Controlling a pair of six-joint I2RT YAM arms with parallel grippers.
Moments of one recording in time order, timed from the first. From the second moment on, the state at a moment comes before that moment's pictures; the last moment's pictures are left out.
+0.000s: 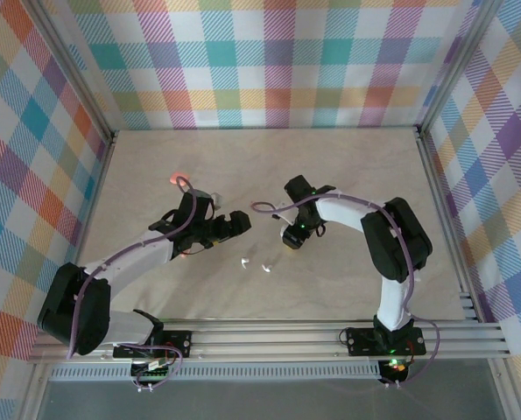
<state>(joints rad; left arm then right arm) -0.47 1.33 0.75 -0.23 0.33 -0.79 0.59 1.89 1.20 -0.65 -0.10 -0.41</state>
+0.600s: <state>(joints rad) -0.43 1.29 0.72 -0.24 0.39 -0.74 0.65 1.78 1.07 -0.51 -0.09 -0.43</state>
